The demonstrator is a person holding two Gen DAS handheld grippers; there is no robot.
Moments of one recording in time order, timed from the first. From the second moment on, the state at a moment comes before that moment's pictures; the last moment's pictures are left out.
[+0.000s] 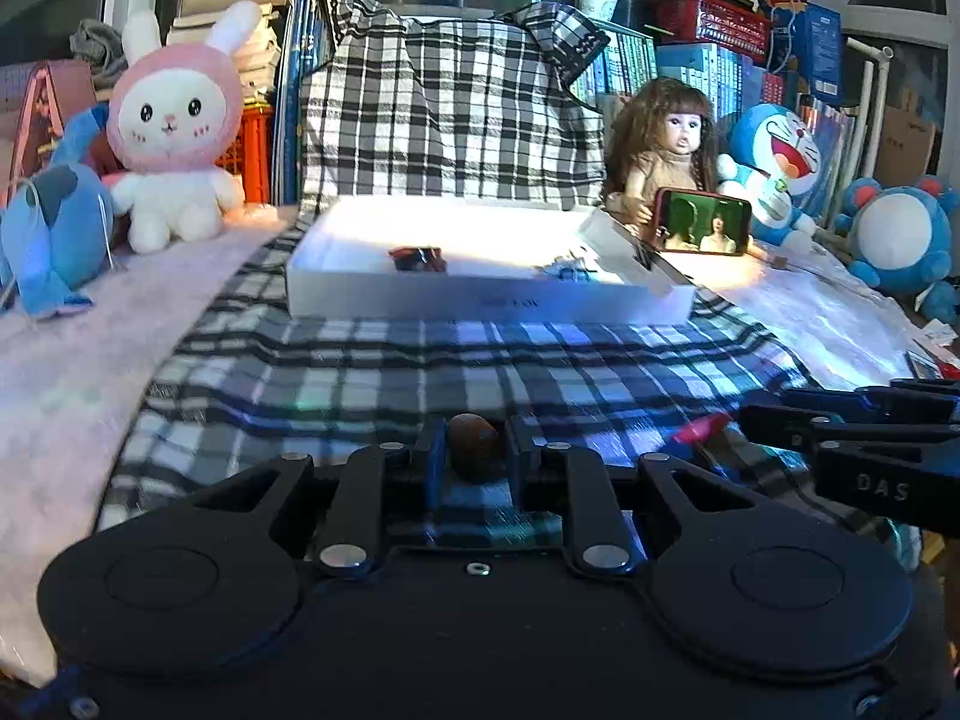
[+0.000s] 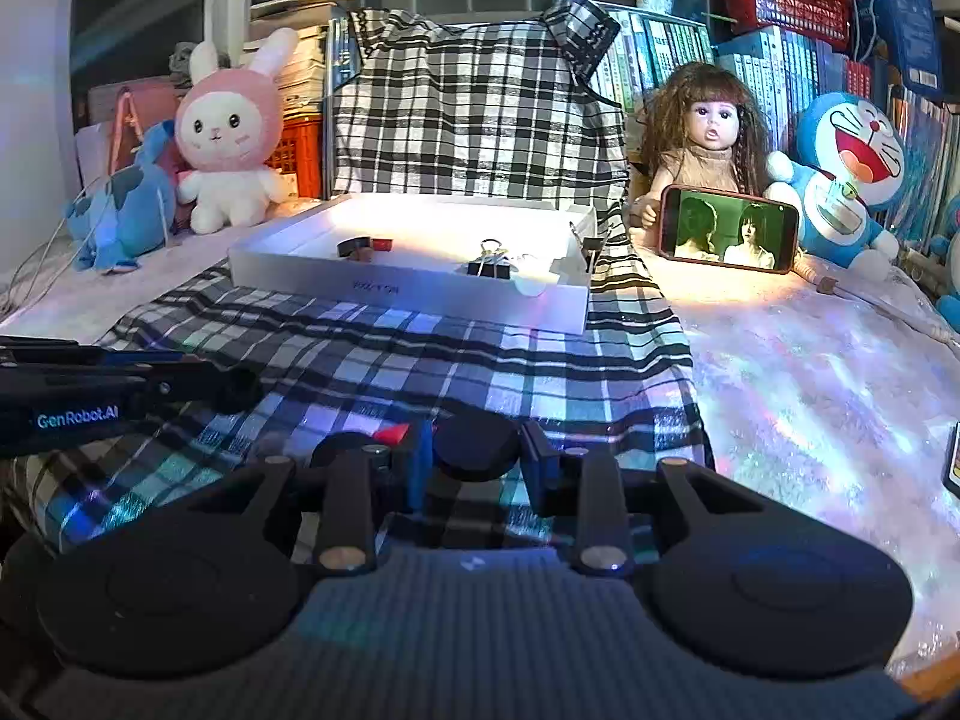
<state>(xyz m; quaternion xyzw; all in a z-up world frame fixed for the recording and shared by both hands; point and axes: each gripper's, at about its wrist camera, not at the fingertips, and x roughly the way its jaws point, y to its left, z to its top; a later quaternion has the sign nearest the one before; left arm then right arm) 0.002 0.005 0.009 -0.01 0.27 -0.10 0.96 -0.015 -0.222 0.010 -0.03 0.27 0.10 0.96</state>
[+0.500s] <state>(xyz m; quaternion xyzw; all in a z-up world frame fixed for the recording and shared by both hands) 0.067 0.024 0.048 -0.02 0.27 -0.10 0.96 0.036 -0.240 0.036 0.05 0.28 0.09 0.96</state>
